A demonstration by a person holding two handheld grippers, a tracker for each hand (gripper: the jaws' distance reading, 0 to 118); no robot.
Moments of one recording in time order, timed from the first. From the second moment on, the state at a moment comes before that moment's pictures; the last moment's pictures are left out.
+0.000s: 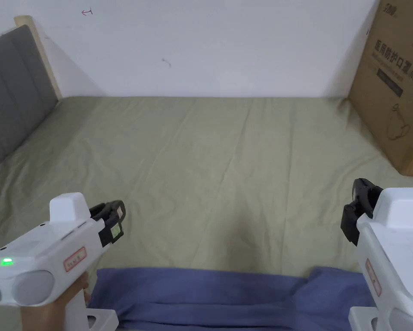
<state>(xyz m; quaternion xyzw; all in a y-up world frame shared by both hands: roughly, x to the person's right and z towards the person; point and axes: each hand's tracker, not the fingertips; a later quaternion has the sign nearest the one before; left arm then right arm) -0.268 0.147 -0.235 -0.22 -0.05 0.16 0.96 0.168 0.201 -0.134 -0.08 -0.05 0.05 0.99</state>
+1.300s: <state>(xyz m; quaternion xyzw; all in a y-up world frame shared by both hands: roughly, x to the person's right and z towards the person) -0.386 -0.070 -0.301 -0.49 -0.11 0.32 0.80 0.160 0.165 -0.177 -0.17 -0.05 0.10 0.98</state>
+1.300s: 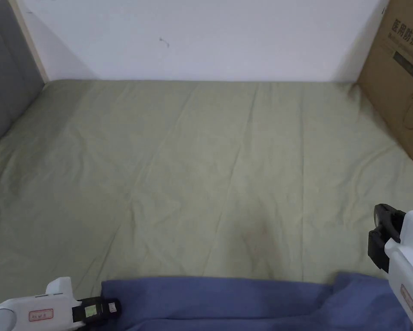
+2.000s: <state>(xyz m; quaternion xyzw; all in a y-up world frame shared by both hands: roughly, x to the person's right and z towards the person) -0.443 0.048 -0.265 -0.43 0.02 0.31 0.85 0.180 0.175 -0.162 -0.15 -0.06 0.06 0.99</state>
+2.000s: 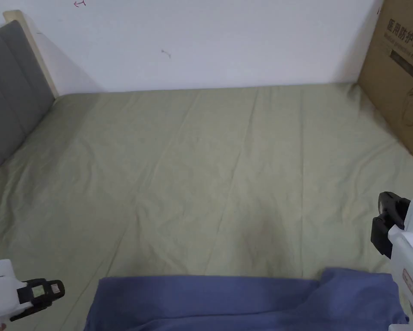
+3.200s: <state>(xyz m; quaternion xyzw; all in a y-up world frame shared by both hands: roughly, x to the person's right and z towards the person) -0.387 -0.055 -0.279 -0.48 -0.08 0.28 0.82 0.158 0.162 -0.174 -0.19 -0.05 0.08 0.98</state>
